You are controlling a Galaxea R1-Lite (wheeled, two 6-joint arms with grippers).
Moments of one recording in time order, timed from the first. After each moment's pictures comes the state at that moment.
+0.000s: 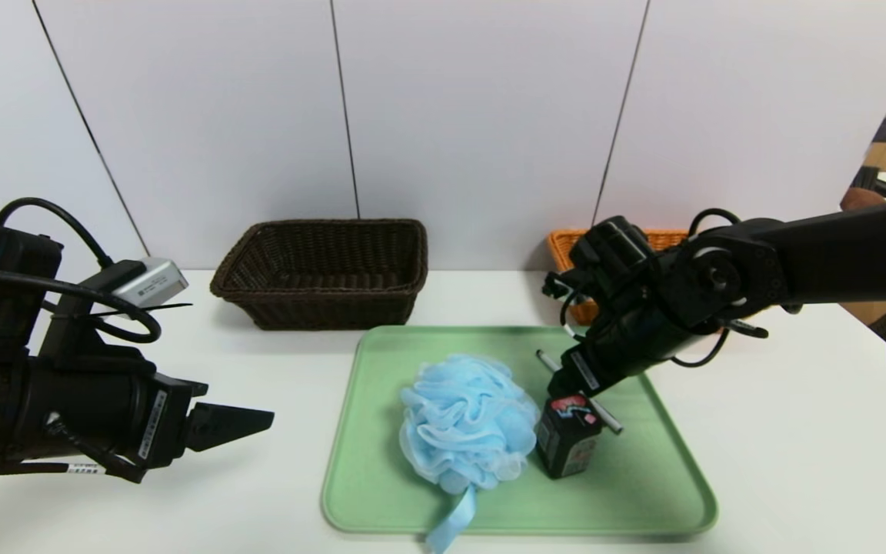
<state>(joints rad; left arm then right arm) -0.25 1.30 -0.81 0.22 -0.29 0.00 0.47 2.00 -1.41 0.49 -0.12 -0.06</state>
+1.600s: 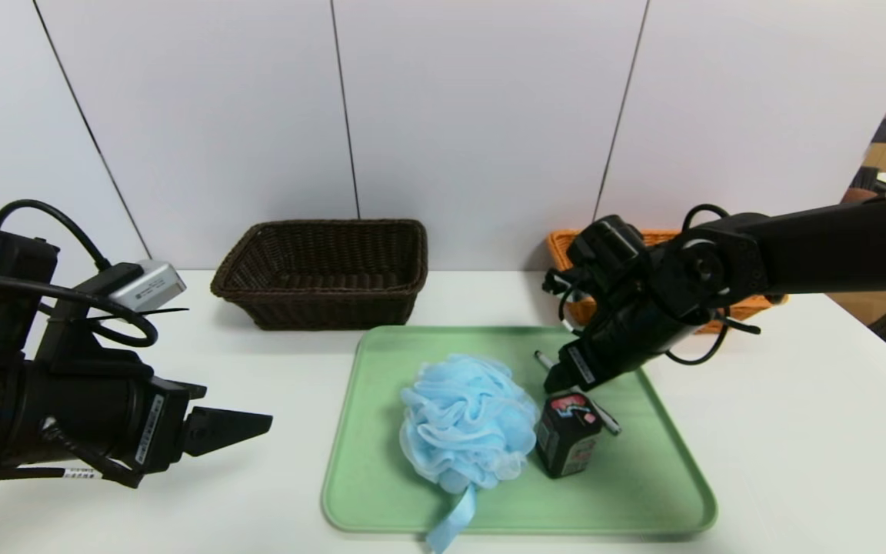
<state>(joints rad) -0.25 1.29 -0.81 0.22 -0.29 0.00 0.45 2.05 -1.46 0.54 -0.08 -0.03</state>
